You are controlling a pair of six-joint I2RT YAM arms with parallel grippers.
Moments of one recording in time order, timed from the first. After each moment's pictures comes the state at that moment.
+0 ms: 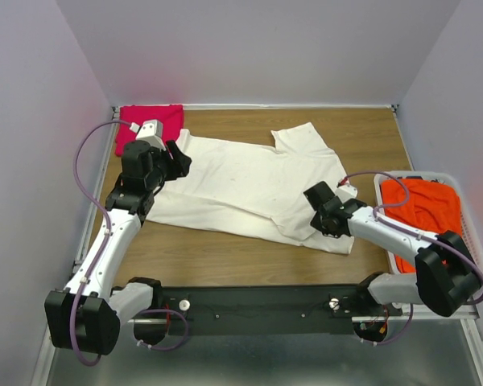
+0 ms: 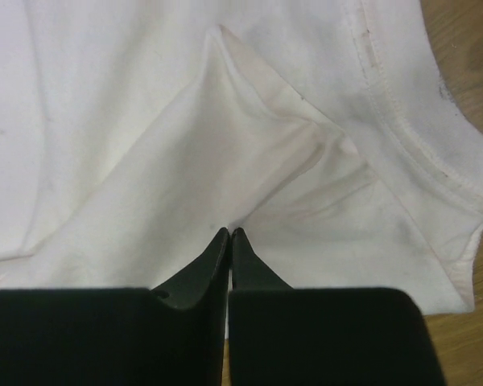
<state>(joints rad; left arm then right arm) -0.15 1.06 0.89 -0.19 0.15 -0.36 0.59 1.30 0.68 -0.56 0.44 1.05</state>
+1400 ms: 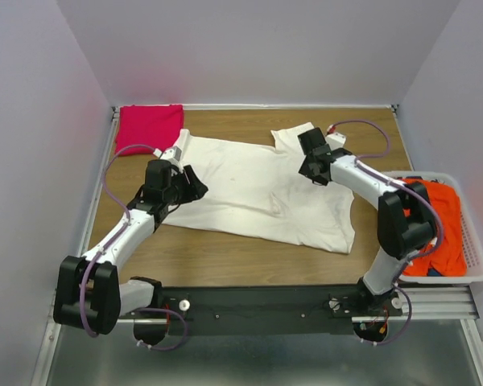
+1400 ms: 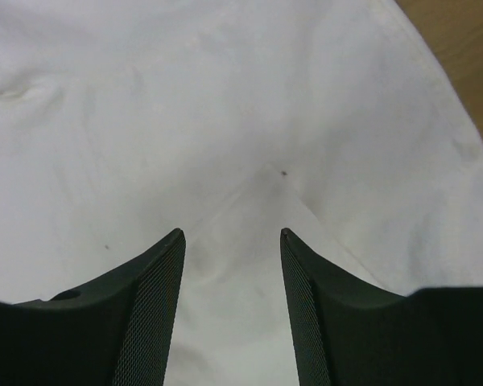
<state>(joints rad) -0.21 1.19 0.67 -0.05 0.24 -0.48 0.42 1.79 1.28 -0.52 0.48 0.79</state>
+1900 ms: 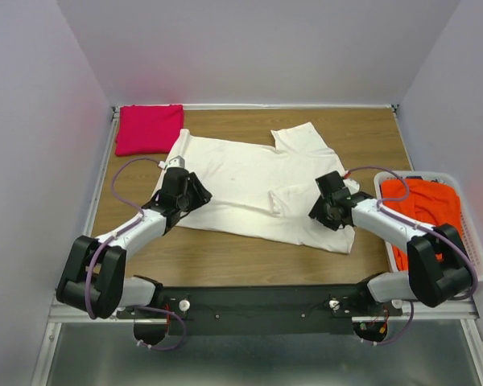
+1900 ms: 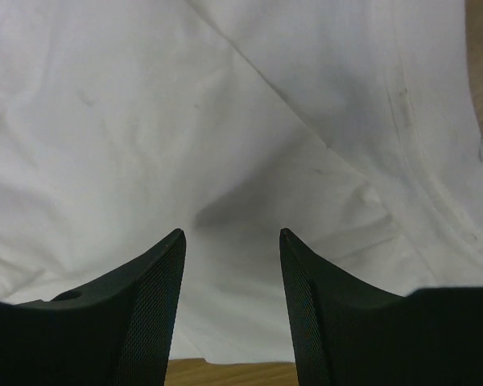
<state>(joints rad) -0.34 1.29 0.60 0.05 0.02 -0.71 0.42 1.39 0.74 -0.46 0.26 0.90</state>
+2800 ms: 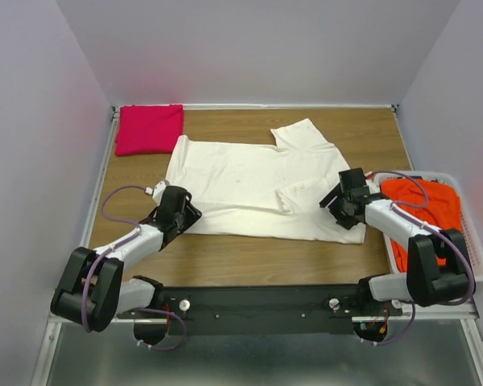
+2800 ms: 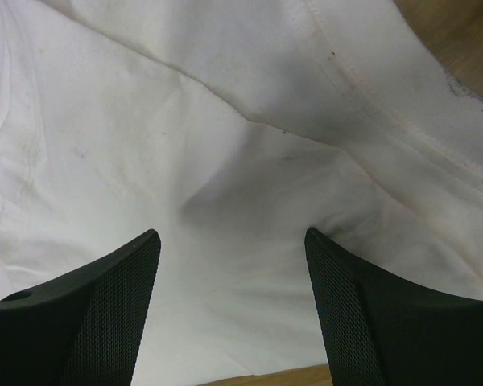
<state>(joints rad) -0.34 1.24 0.44 0.01 -0.14 -0.98 0.21 1.35 0.65 -0.36 0.16 0.95</state>
